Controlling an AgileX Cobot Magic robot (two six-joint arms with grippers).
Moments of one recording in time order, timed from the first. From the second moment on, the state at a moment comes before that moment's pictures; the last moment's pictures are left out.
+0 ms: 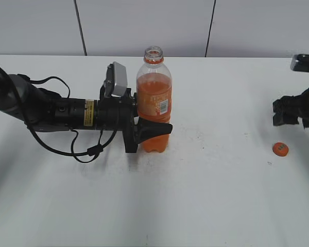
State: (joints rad) left arm -0.32 2.30 -1.19 1.28 -1.15 -0.55; right arm 0.01 1.79 -0.90 0.15 0.32 -0.13
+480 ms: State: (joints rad) left arm -0.32 2.30 -1.19 1.29 -1.15 -0.54; right arm 0.01 1.71 -0.92 0.16 0.32 -0.13
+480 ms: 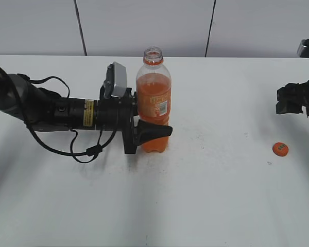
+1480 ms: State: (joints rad) left arm -0.32 2.22 -1.19 1.31 -1.20 -0.53; right arm 0.01 1.71 -0.92 0.21 0.32 -0.13
